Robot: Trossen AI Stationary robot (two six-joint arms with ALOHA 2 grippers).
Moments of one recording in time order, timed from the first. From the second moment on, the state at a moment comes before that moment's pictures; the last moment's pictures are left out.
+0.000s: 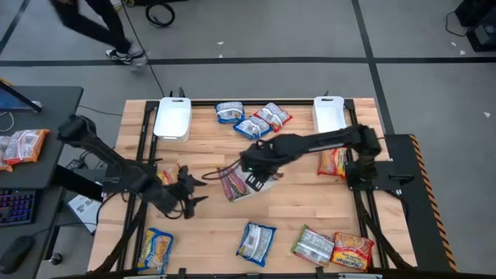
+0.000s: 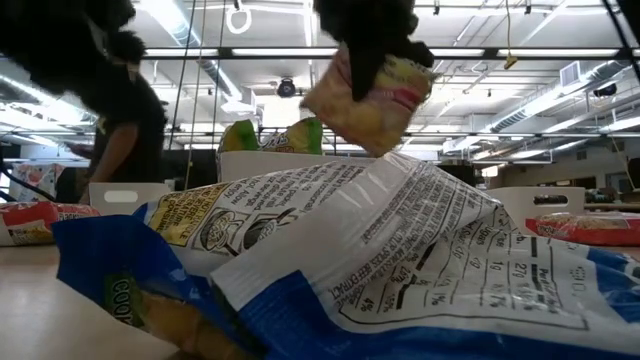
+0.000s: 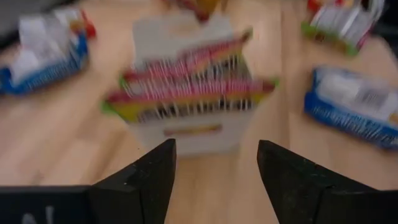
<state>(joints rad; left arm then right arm) -0.64 1.10 0.46 -0.05 -0.73 -0.55 0.11 1.94 1.85 -1.24 0.13 0.78</state>
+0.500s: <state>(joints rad) -0.51 1.64 0.46 0.48 -0.75 -0.49 0.05 2.17 1.93 -1.26 -0.10 0.94</state>
